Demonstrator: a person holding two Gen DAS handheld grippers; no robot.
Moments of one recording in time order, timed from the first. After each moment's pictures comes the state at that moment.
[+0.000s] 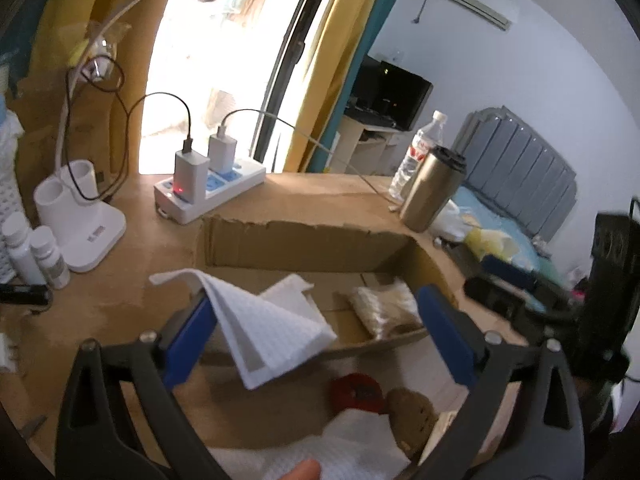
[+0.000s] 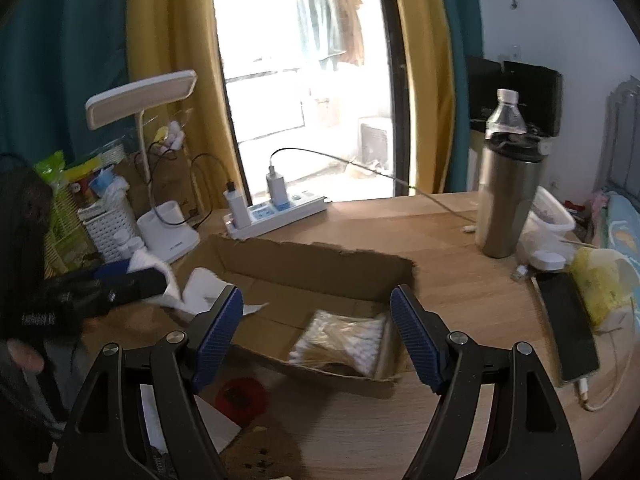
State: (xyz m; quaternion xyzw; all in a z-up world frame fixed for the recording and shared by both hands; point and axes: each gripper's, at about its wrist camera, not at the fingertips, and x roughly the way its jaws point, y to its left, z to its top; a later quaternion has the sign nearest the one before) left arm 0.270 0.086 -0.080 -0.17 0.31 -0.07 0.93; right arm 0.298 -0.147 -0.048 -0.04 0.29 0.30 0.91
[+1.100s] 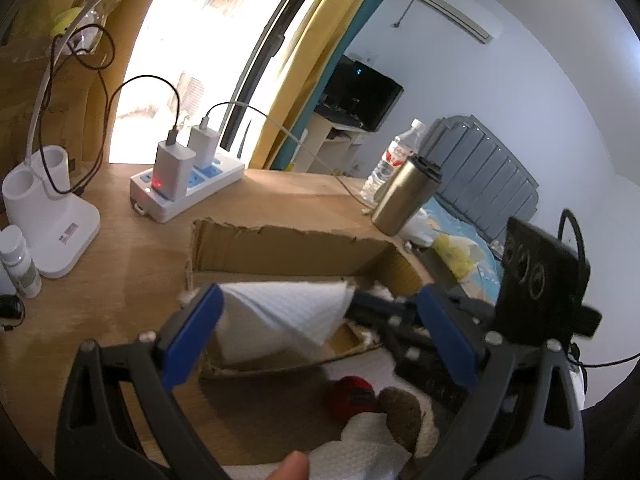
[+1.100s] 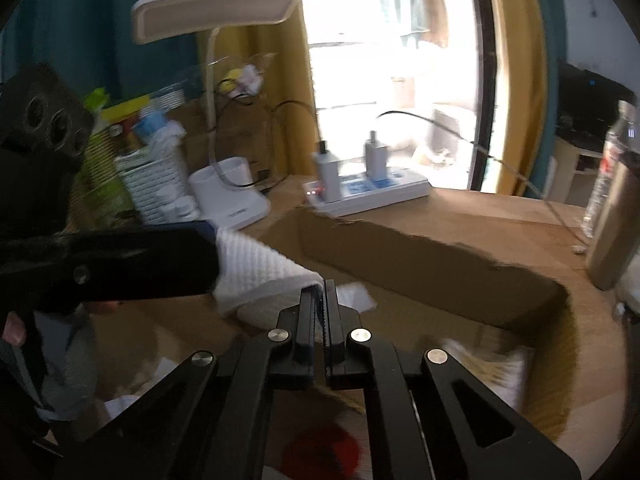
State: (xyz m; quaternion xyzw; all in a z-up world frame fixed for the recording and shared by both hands) left arm 0.278 0.121 -0.085 -0.22 0.31 -0.14 0.92; right arm 0.315 -0.046 -0.083 -0.09 0.31 0.40 0.86
